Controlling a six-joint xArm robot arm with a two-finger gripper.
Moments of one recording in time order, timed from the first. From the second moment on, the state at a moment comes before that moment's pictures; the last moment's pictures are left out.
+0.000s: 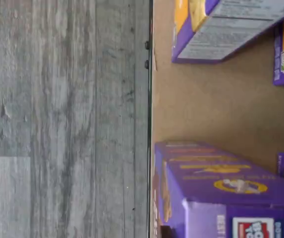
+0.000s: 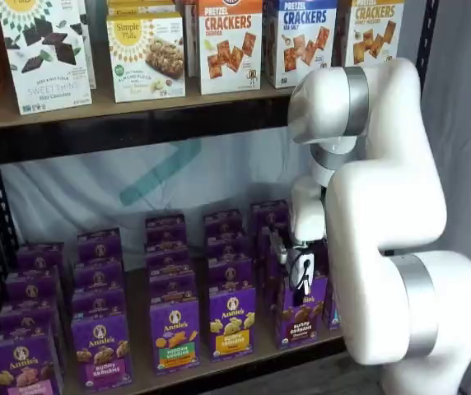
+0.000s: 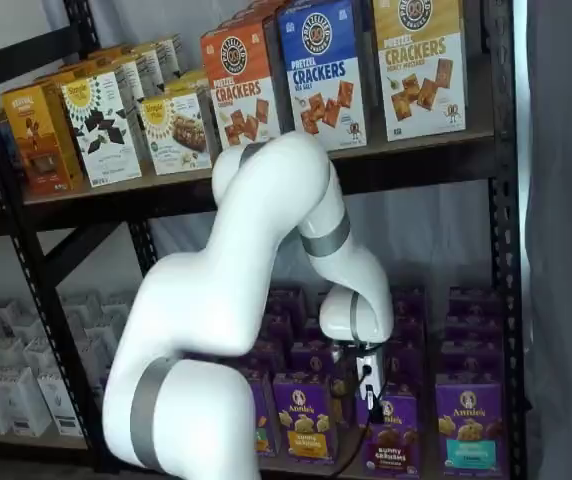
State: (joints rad) arm -0.15 0.98 -1.32 -0.02 0.28 -1.71
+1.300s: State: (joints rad) arm -0.13 0.69 -0.94 -0.06 0.24 -1.64
